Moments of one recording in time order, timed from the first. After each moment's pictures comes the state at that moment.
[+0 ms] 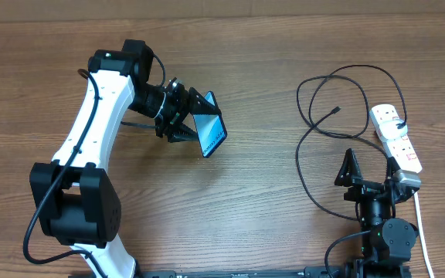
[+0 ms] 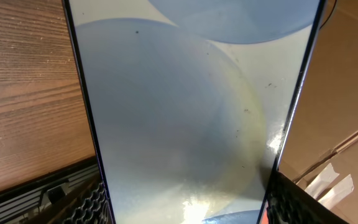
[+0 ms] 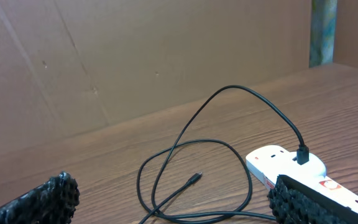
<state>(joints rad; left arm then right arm) -0.13 1.90 1.65 -1.38 0.94 -0.52 -0.10 0.01 0.02 -0.03 0.00 0.25</state>
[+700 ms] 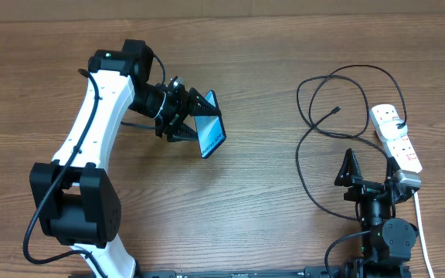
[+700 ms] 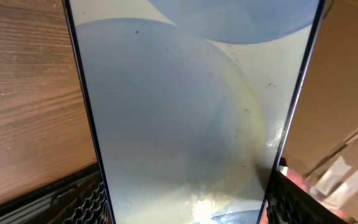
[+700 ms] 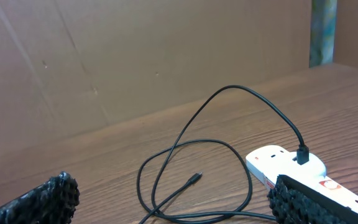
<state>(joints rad) -0.13 1.90 1.65 -1.38 0.92 -0.45 -0.10 0.01 0.02 -0.03 0.00 0.25</state>
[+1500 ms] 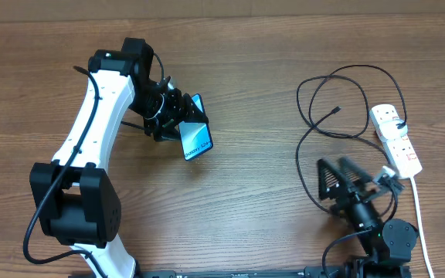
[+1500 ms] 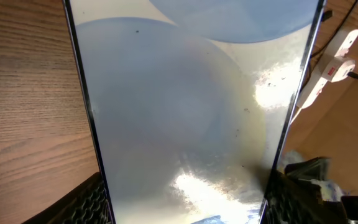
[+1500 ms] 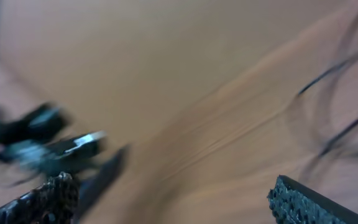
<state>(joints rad) -0.13 1.90 1.65 -1.35 0.63 -0.41 -0.10 0.01 0.02 -0.01 -0.54 0.83</state>
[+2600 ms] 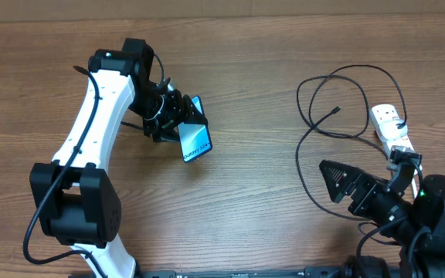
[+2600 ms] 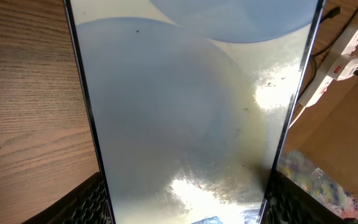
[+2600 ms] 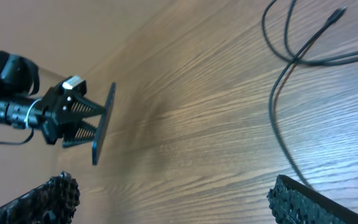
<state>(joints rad) -0.13 1.90 1.65 -1.37 0.62 -0.41 -0.10 0.56 0.88 -0.98 -0.54 0.49</state>
